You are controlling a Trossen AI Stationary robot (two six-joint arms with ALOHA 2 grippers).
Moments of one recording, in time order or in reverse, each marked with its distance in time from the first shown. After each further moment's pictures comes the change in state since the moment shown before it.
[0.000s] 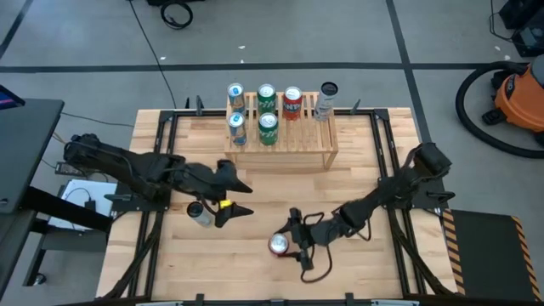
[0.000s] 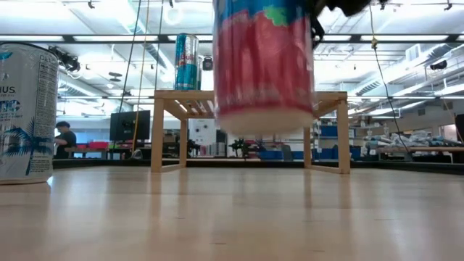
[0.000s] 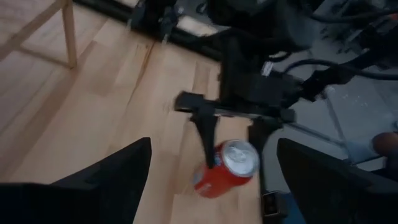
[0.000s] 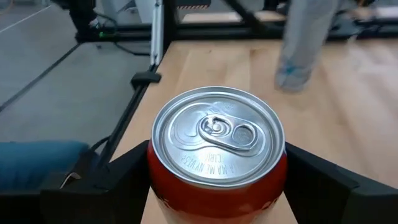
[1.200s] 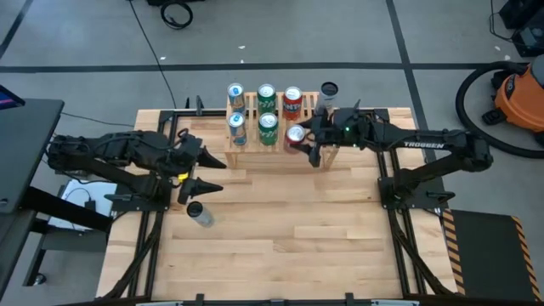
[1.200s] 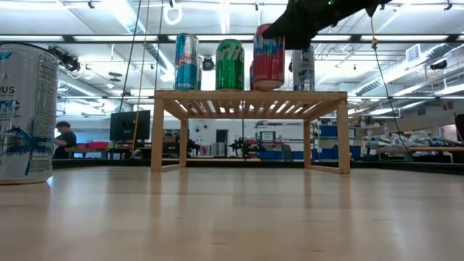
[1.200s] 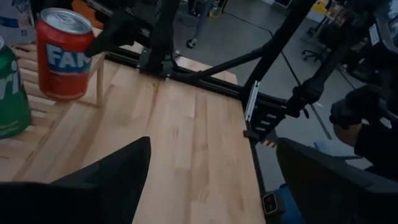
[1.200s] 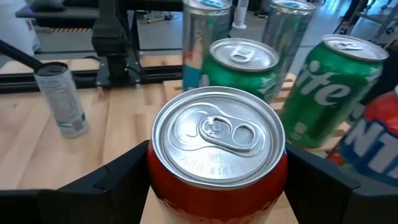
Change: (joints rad) left arm 0.133 -0.297 0.000 -0.150 0.100 0.154; right arm -0.759 -0.534 0.001 -0.437 -0.276 -0.323
